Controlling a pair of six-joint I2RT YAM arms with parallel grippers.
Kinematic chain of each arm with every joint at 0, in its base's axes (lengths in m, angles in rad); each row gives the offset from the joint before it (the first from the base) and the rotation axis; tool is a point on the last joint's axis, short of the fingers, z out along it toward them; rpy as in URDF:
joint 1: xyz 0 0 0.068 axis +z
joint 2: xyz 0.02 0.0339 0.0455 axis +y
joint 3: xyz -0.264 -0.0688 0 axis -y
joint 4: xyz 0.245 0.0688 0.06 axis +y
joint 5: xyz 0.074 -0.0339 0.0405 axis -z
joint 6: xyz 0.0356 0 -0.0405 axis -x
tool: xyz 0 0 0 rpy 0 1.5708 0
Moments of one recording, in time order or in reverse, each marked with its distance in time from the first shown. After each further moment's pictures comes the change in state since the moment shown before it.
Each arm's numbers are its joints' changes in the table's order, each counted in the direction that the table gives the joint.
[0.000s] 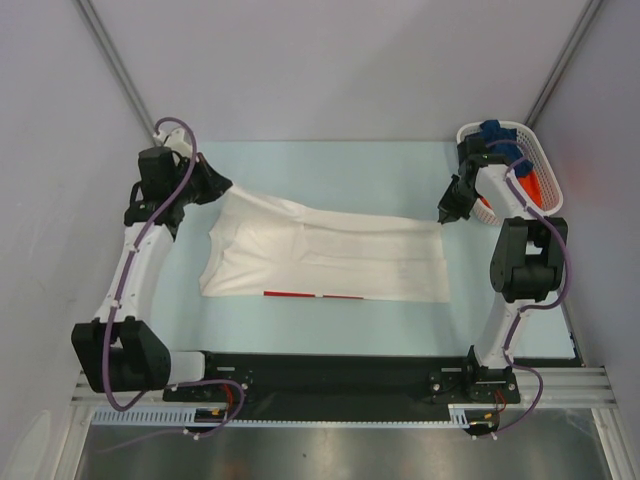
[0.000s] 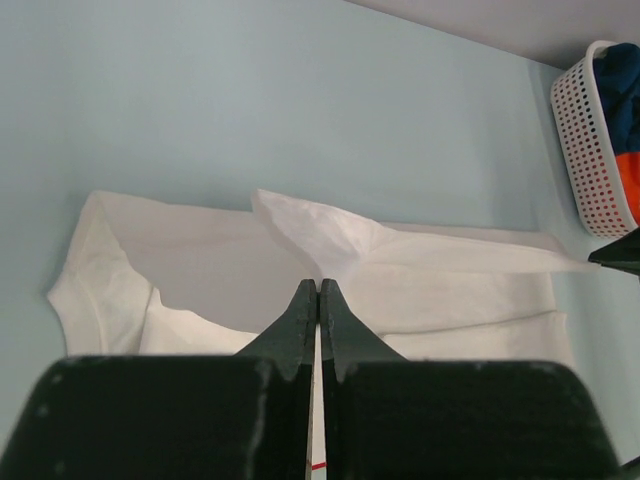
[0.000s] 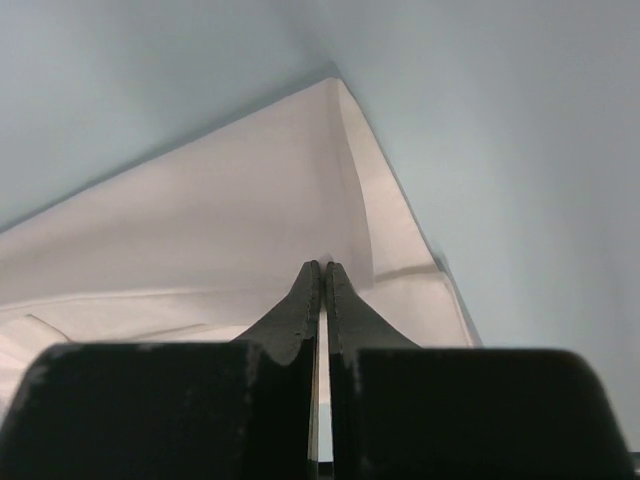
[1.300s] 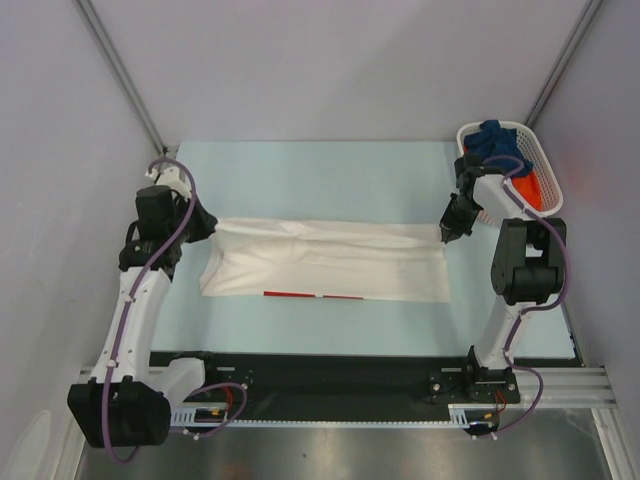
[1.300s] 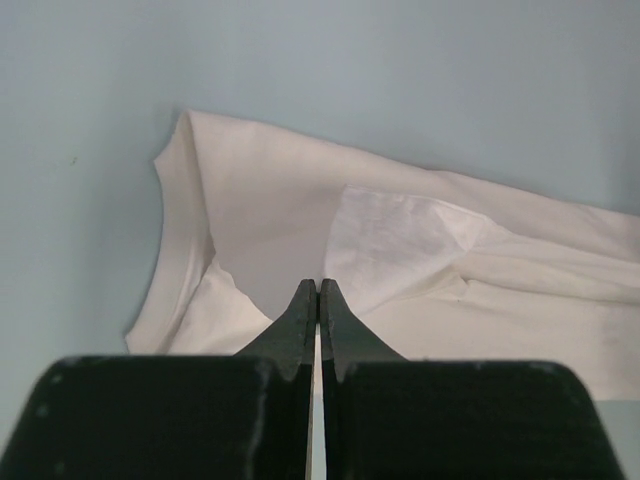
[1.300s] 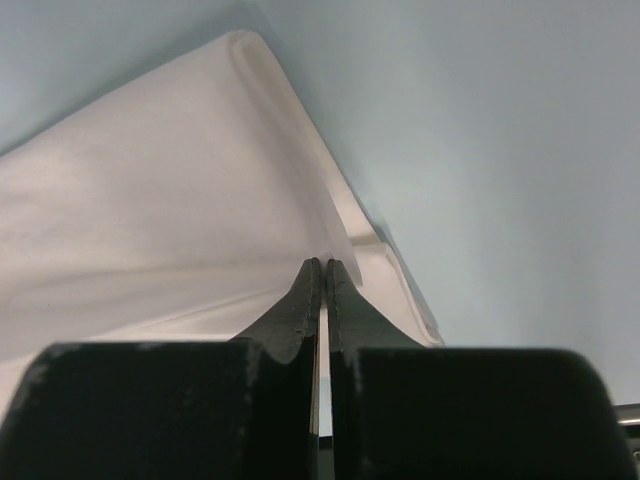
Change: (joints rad) left arm 0.002 -0.290 -0.234 0.147 -0.214 -0.059; right arm 0.000 -0.021 -0.127 0.020 0.044 0.053
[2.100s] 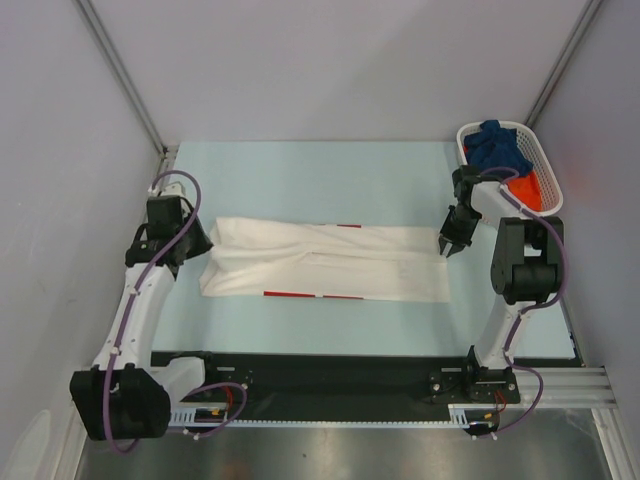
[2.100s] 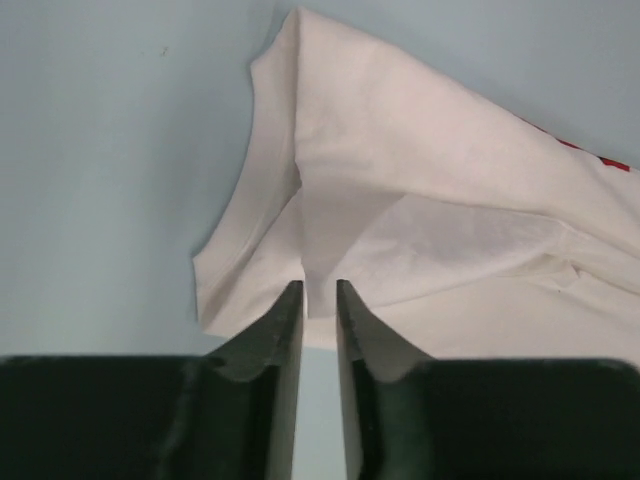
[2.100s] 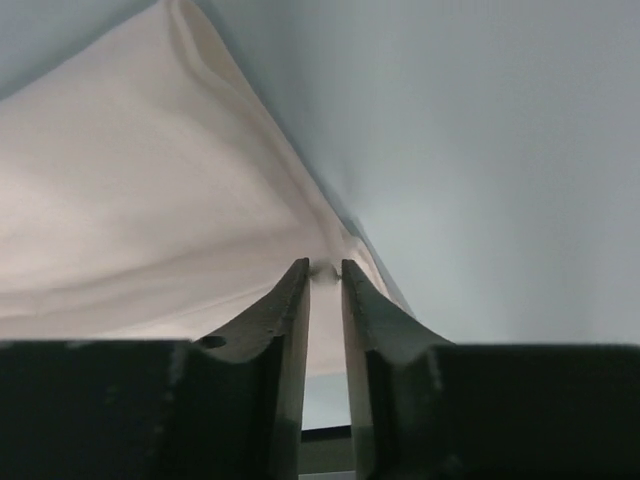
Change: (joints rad) left arm 0.000 0.039 -0.043 0.113 -0.181 0.004; right arm 0.000 0.005 -0.081 -0.015 0.003 0.019
